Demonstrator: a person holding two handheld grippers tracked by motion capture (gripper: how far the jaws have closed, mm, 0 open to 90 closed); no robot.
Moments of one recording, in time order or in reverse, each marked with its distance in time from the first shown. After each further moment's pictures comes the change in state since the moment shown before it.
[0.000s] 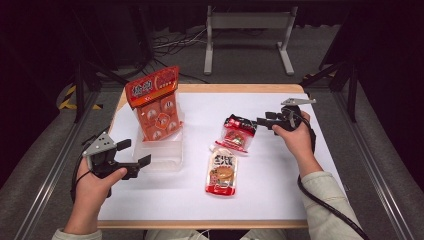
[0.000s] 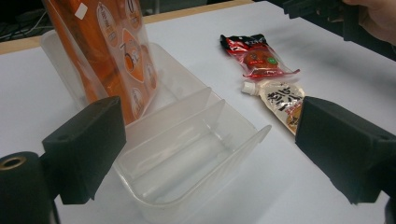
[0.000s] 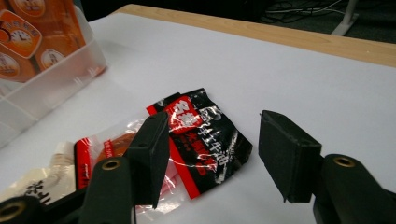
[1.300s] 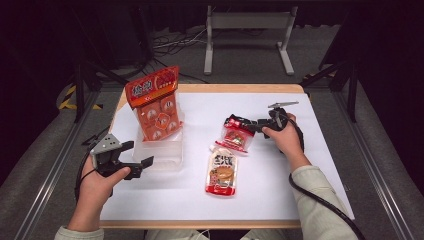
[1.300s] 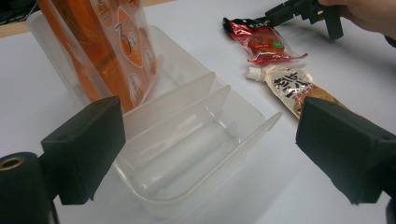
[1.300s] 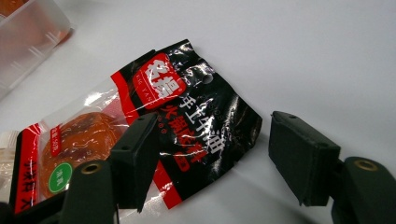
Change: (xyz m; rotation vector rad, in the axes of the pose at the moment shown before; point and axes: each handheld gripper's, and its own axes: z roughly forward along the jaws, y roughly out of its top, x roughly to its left) left arm 0.003 -0.004 0.010 0.057 0.003 0.009; right arm -0.016 -0.018 0.055 0.147 0.035 0.096
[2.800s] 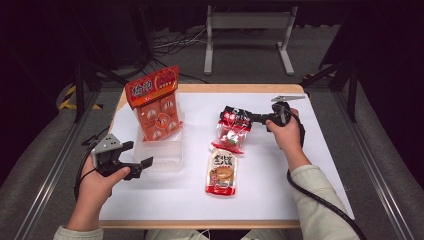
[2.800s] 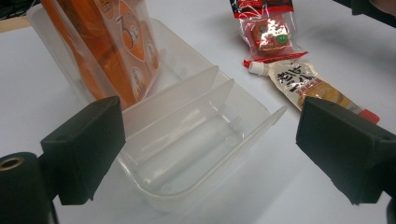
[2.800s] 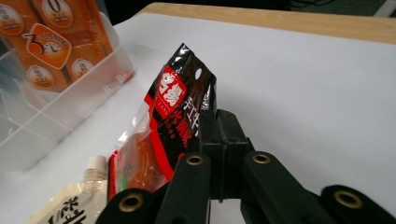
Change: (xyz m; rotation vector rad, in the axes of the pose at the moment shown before) left arm 0.002 0.000 0.001 0.024 0.008 0.007; right arm 0.031 0.024 -0.035 -0.114 0.084 -0.043
